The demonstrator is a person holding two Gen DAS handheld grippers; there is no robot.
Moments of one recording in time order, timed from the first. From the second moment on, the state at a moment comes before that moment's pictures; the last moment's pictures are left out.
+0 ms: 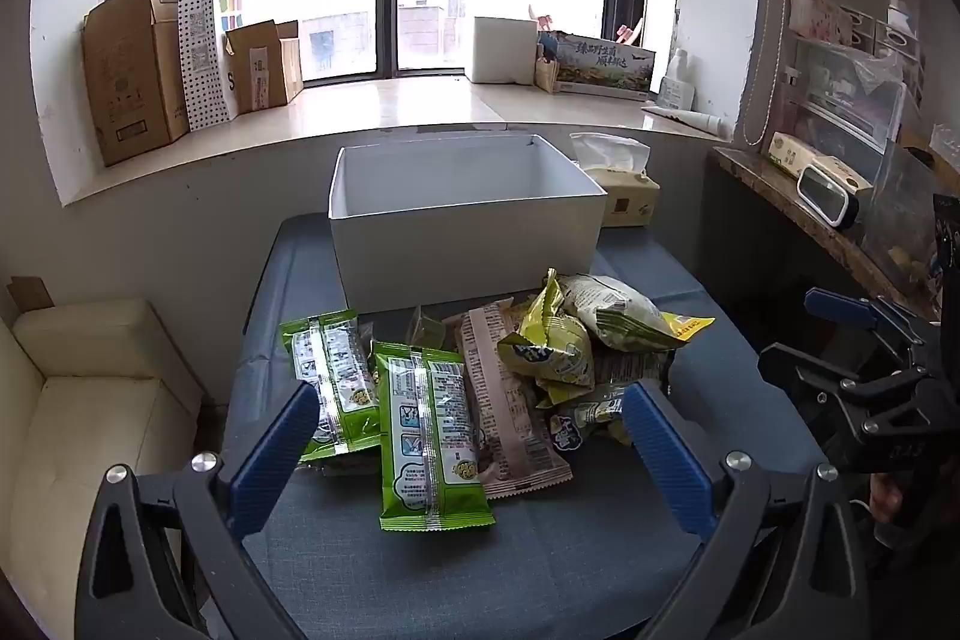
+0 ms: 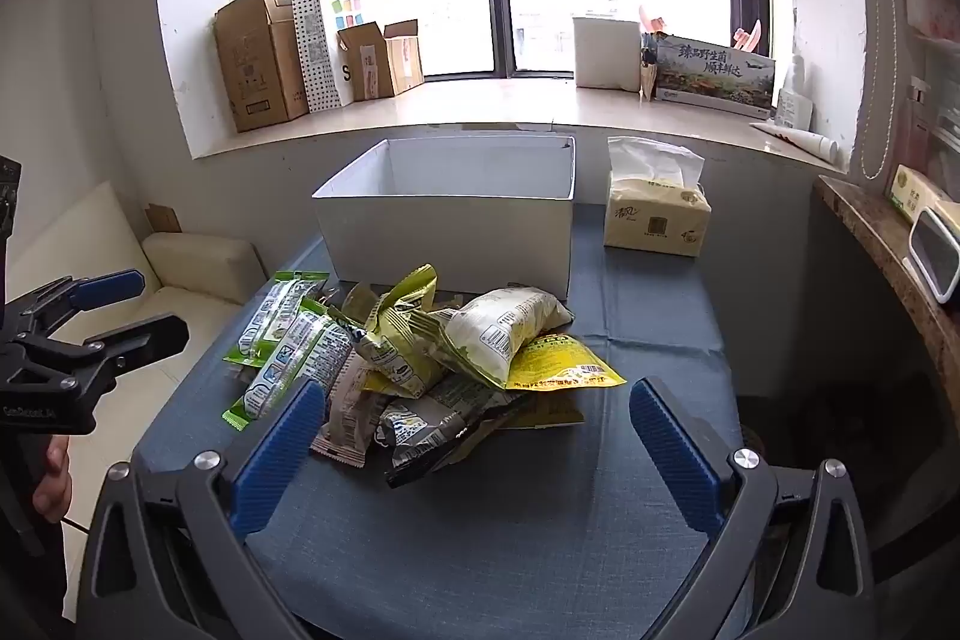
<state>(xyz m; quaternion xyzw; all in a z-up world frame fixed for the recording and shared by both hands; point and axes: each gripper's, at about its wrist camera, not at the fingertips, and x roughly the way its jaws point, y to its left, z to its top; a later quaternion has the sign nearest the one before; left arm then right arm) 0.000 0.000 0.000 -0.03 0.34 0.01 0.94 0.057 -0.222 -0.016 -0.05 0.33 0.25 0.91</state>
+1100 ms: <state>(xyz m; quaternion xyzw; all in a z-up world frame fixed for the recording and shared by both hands) -0.001 -0.004 0.002 -0.02 0.34 0.00 0.94 0.053 -0.221 -0.019 -0.05 0.34 0.25 0.90</state>
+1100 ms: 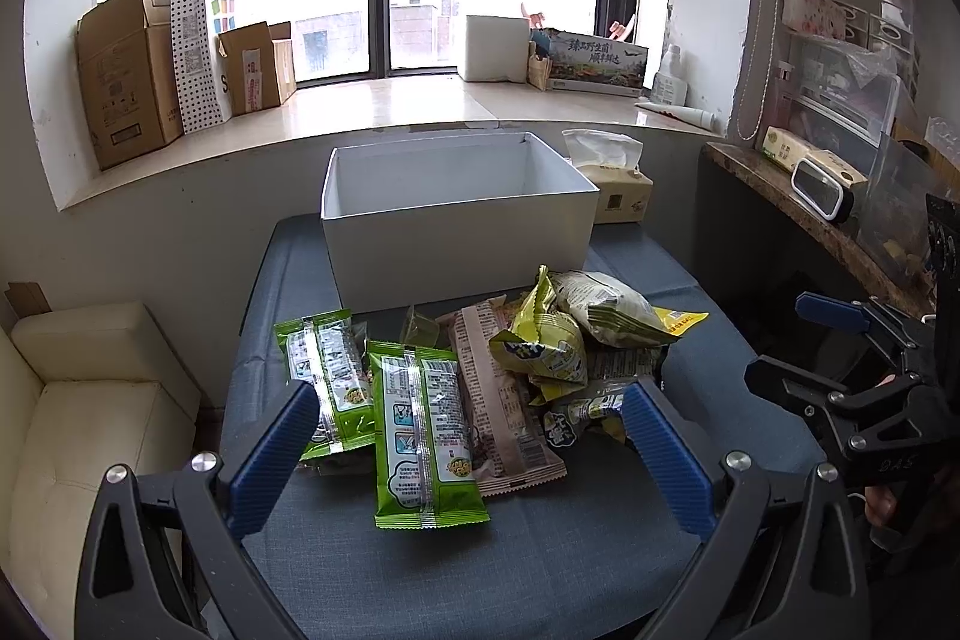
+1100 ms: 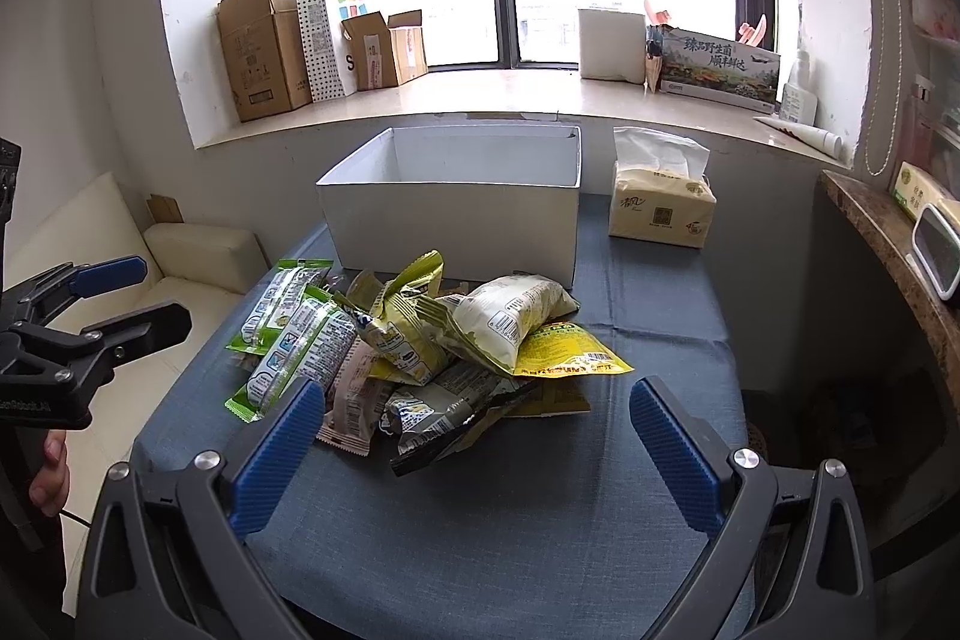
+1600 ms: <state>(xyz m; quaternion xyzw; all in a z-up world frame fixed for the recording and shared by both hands) -0.002 -0.003 0.003 -0.02 0.34 0.00 0.94 0.052 -0.219 -0.019 -0.05 0.34 0.26 0.90</state>
